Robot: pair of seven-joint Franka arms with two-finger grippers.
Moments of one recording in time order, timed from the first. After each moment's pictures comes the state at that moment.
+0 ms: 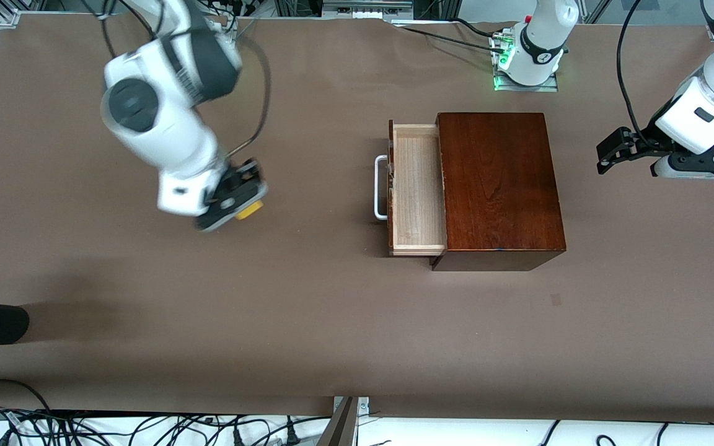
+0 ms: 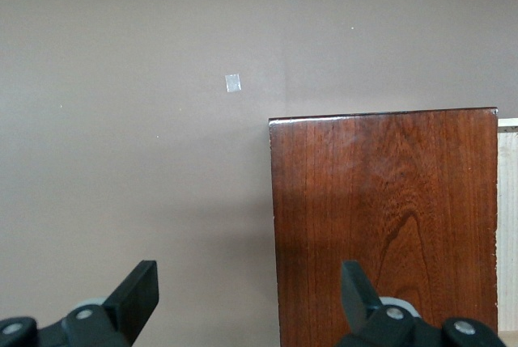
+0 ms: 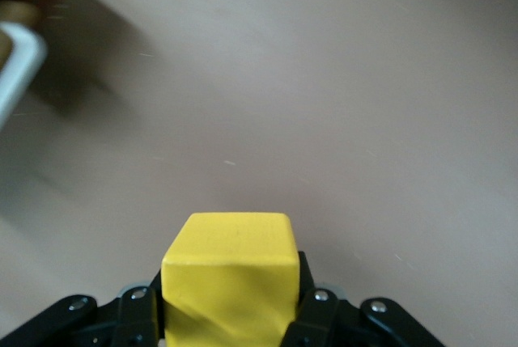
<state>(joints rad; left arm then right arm) -0.06 -0.02 -0.04 -1.70 0.02 1.71 -0.07 0.37 0.31 0.15 -1.59 0.04 1.92 -0.18</state>
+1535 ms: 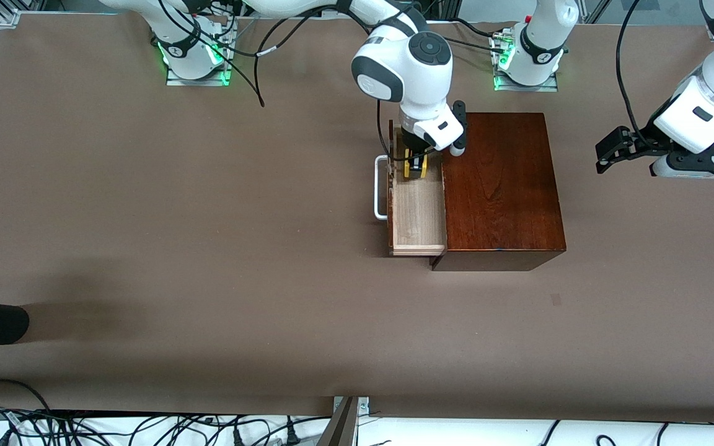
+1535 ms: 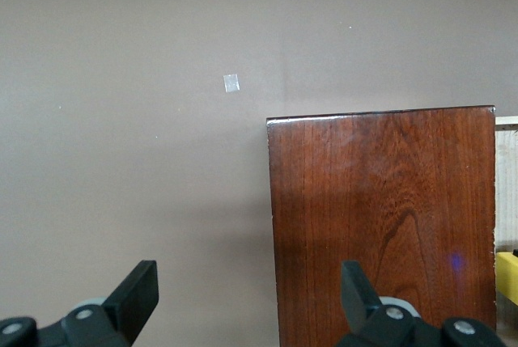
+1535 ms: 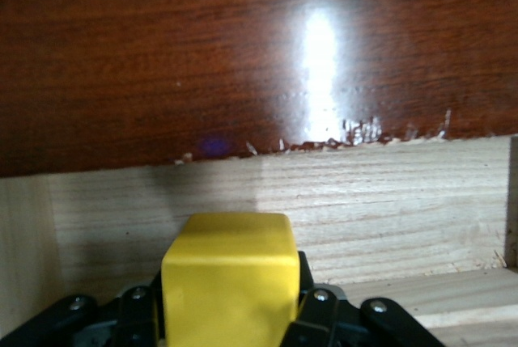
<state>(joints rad) -0.06 -0.02 -0.04 -1.70 0.02 1.70 -0.07 0.93 0.85 0.13 -1.05 -0.20 1.99 -0.43</state>
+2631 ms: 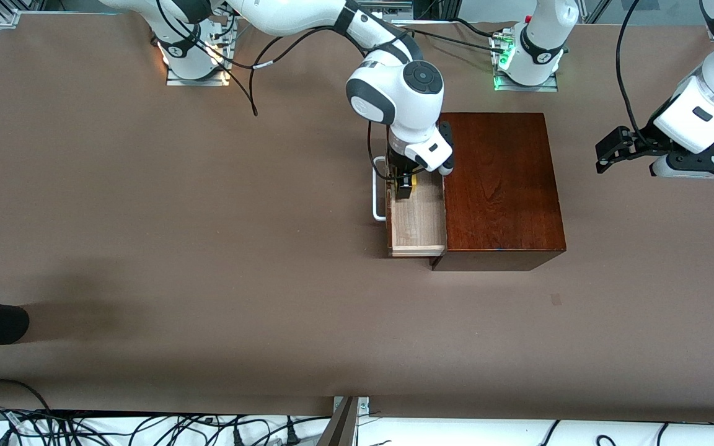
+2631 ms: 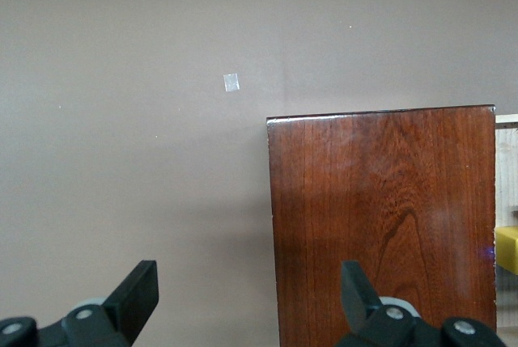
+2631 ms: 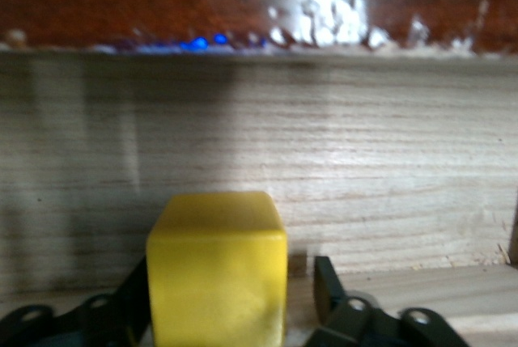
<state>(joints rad) -0.06 -0.02 -0.04 -1.70 0.02 1.70 -0.07 0.90 0.90 0.10 -1.04 -0.22 1.98 -0.52</state>
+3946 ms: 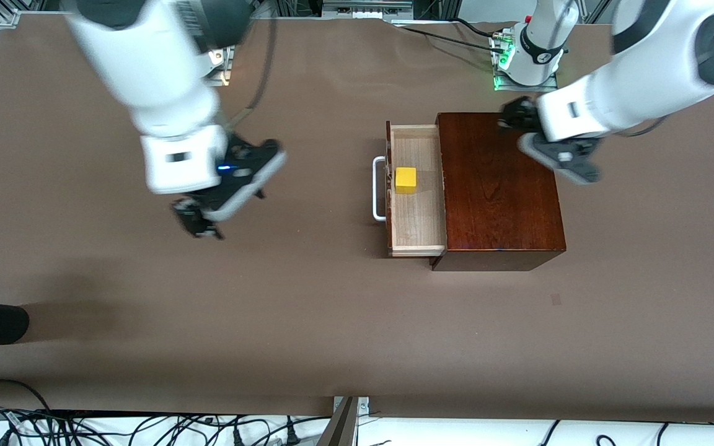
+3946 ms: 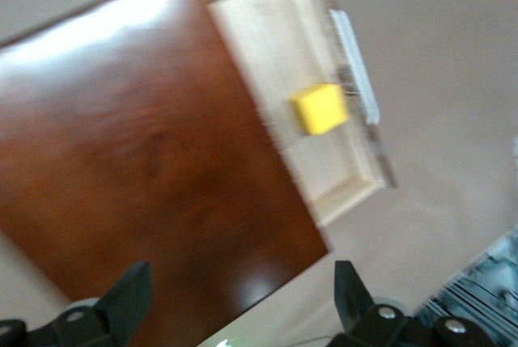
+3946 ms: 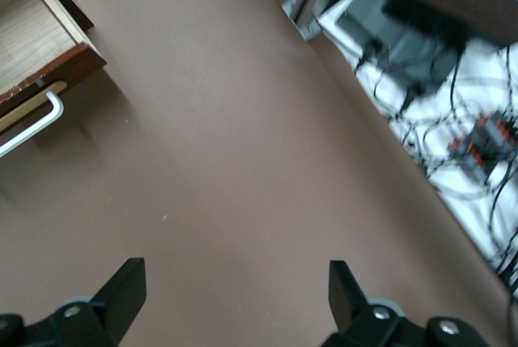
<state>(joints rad) -0.16 0.11 -0.16 -1.67 -0.35 1.54 0.23 0.41 0.45 0.06 -1.03 -0.06 1.69 -0.43</state>
